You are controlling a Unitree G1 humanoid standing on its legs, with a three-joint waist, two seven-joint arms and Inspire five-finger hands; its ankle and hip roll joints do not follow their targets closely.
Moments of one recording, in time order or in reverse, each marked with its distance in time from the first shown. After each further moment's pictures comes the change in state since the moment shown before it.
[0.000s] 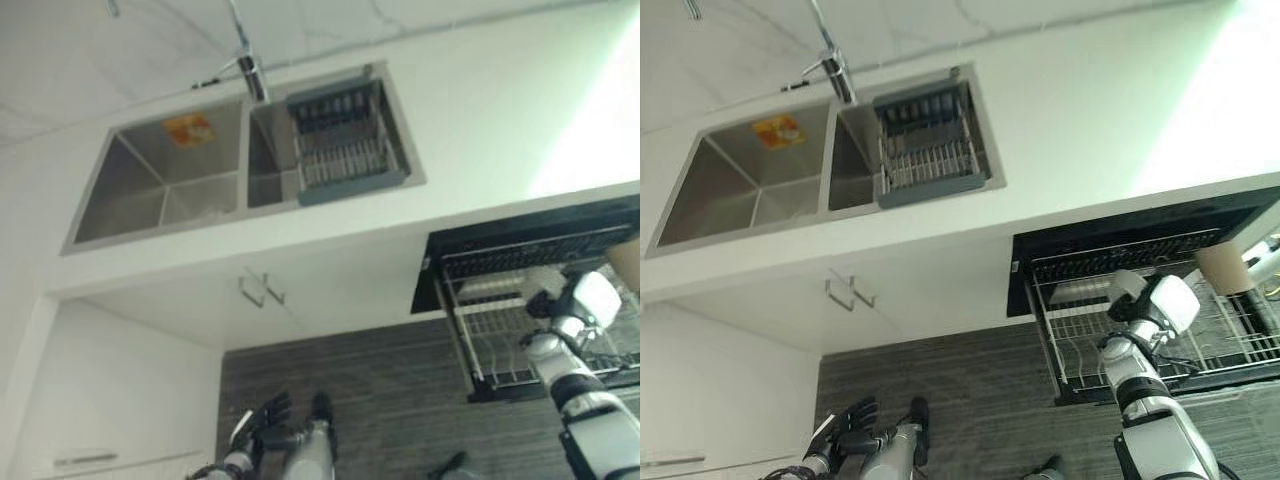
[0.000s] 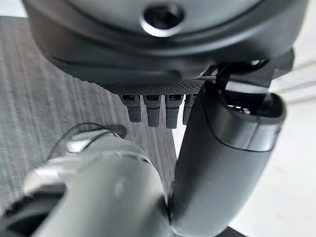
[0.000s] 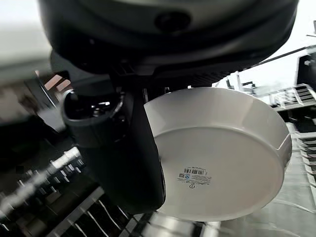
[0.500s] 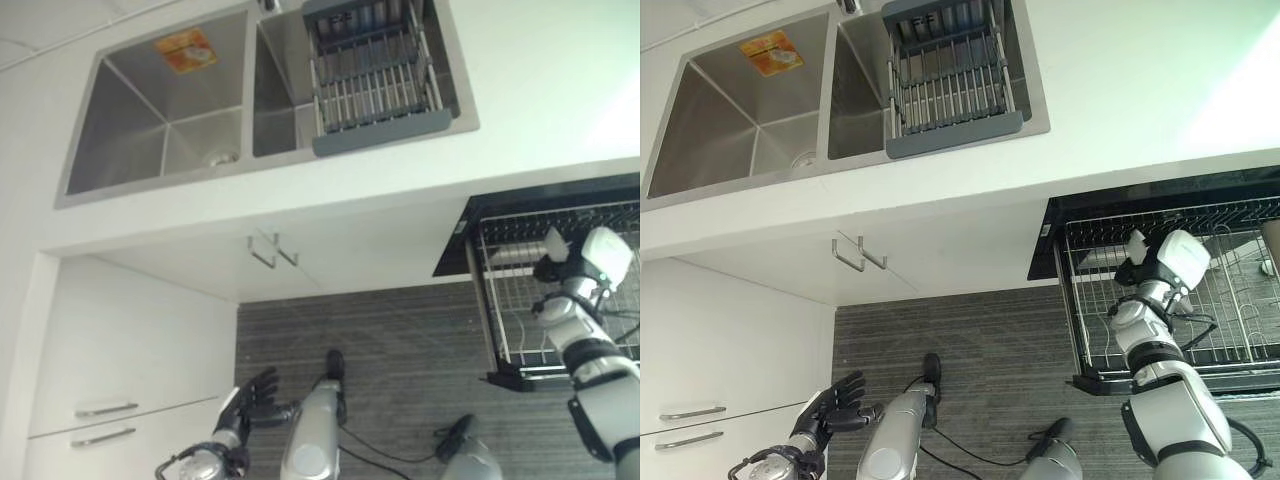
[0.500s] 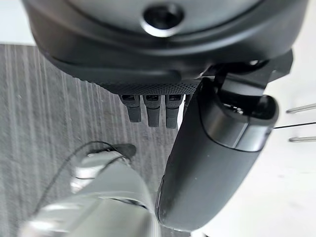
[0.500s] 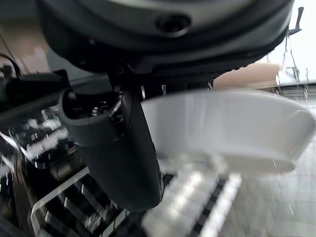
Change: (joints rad) left arm -0.030 0.089 -0.025 -0.127 -0.088 0.008 0.020; right arm -0.165 -0.056 0.103 0.043 0.042 -0.002 0.215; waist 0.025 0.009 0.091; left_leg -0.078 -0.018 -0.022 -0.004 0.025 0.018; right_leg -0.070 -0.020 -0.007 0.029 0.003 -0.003
